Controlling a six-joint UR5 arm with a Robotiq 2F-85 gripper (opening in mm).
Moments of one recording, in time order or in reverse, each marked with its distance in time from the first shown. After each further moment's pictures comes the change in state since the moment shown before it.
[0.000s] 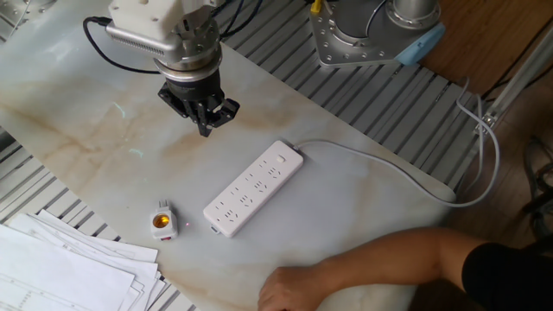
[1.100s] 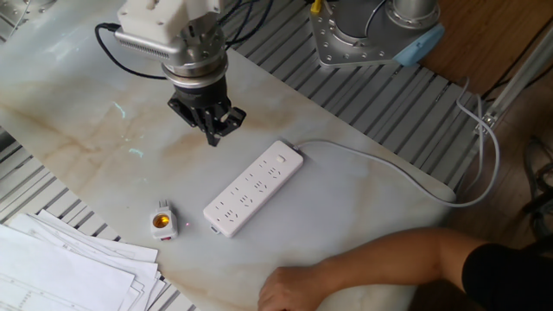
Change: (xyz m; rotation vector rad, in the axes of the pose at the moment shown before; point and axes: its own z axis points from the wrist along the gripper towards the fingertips) arm -0.004 0.019 0.017 -0.073 -0.052 0.066
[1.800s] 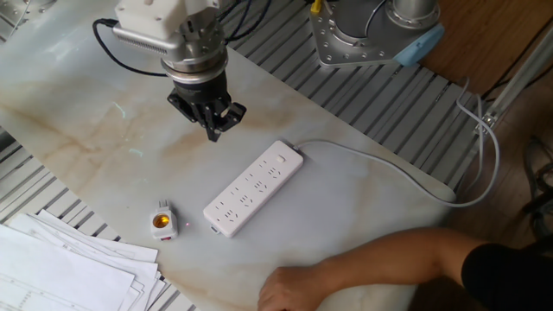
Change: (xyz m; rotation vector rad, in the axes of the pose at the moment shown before) arm 0.002 -0.002 -0.017 0.016 0.030 -0.038
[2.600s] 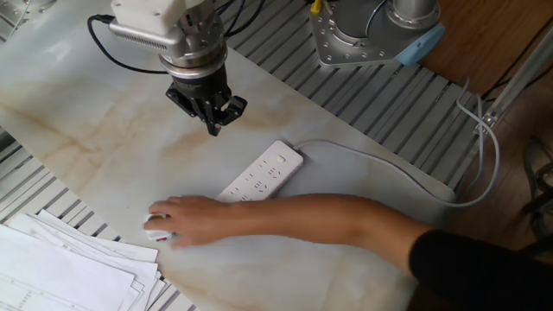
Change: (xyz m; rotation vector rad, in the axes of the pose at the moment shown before) arm 0.005 0.001 -0.009 0.002 0.028 -0.008
